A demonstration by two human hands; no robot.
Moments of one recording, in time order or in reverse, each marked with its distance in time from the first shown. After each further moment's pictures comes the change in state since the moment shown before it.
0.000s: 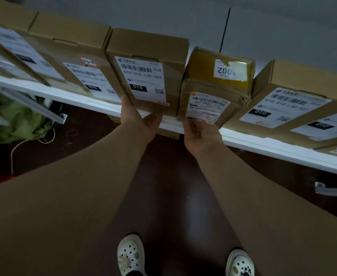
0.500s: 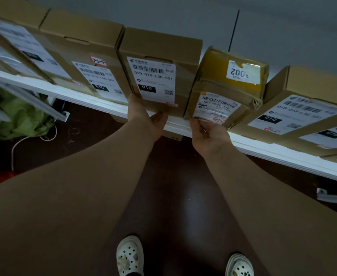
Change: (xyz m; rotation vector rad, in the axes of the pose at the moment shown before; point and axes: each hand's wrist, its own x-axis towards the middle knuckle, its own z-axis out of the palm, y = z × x) left_hand 0.007 0.005 0.005 -0.026 -0.006 -0.037; right_hand 0.014 -0.001 0.007 0.029 0.003 -0.021
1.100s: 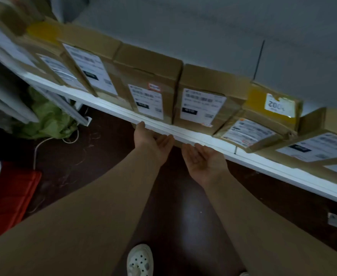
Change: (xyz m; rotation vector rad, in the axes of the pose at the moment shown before) left_hand -0.032 0.057 -0.045 -0.028 0.078 -0.036; right_hand -0.042 0.072 0.013 -0.250 -0.016 0.158
